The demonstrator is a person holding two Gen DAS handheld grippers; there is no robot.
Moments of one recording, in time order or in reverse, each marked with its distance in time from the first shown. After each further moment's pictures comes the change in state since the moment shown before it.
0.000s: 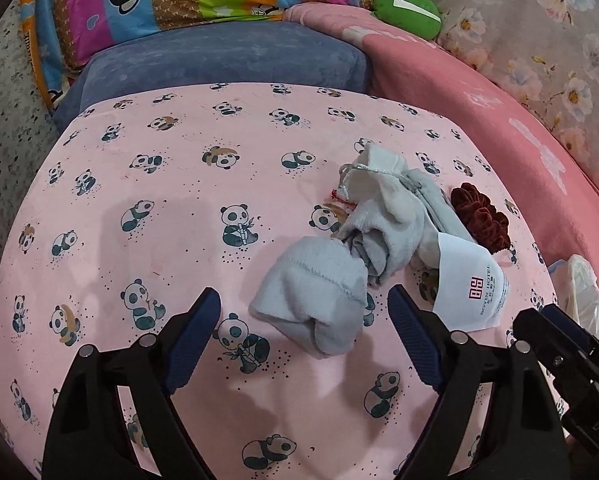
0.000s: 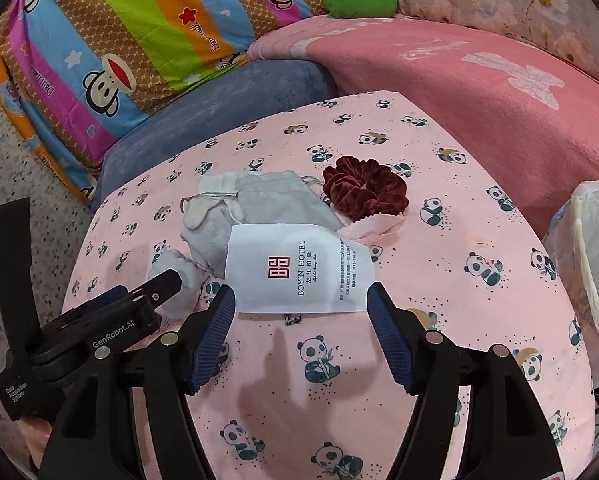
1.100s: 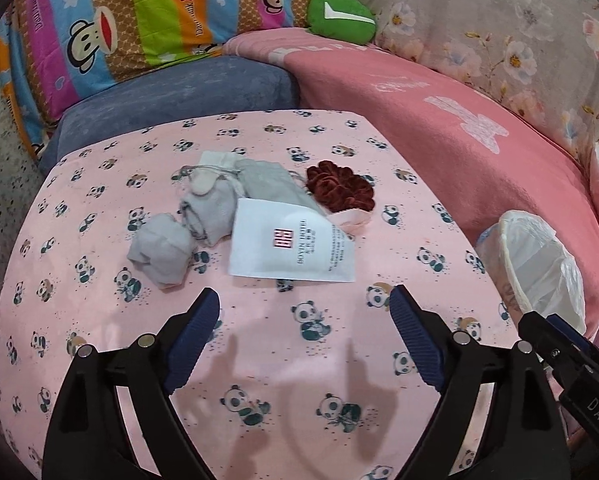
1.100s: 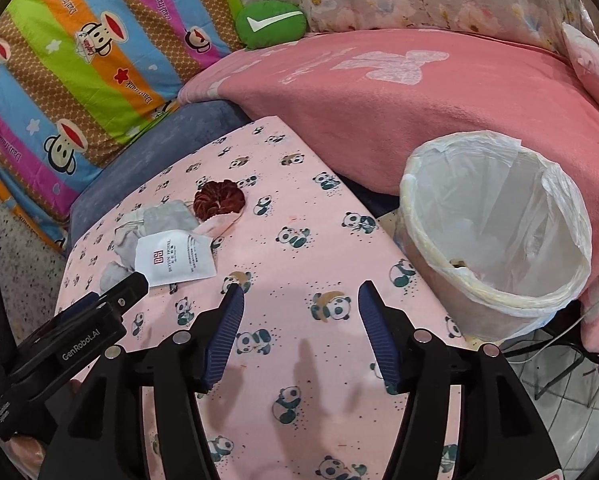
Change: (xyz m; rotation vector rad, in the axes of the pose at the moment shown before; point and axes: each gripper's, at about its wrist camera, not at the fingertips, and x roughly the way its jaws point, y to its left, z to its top) left arm -0.054 -0.119 -0.044 0.132 -0.088 -0.002; right arm -0.105 -0.128 -0.050 0.181 -0.088 -0.091
